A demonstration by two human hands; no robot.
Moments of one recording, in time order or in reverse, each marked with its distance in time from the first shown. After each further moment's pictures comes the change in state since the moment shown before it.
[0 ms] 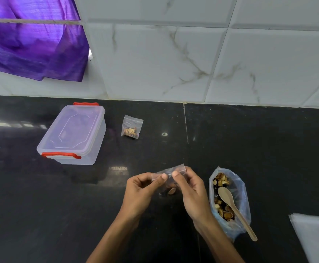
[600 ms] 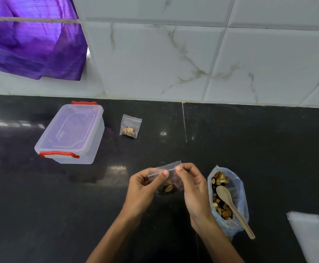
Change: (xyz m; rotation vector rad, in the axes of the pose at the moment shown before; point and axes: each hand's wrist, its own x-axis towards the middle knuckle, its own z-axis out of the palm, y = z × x) left_hand 0.002 0.003 0.008 -0.029 -0.040 0.009; right_hand -0.003 -0.010 0.002 0.196 0.107 -0.024
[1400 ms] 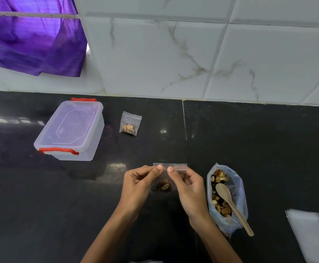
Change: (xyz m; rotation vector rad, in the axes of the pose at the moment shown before) left_hand 0.003 -0.002 -0.005 0.040 0.070 0.094; right_hand -0.003 0.001 0.003 -0.115 -0.014 0.072
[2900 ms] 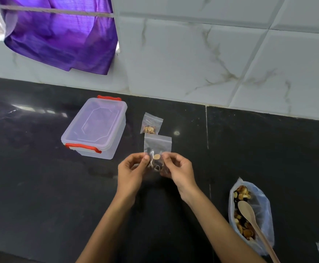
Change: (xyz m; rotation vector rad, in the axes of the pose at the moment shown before) left_hand 0.040 -0.011 -0.055 -0.028 0.383 -0.111; right_hand 0.076 0.021 0.063 -0.017 -0.098 0.238
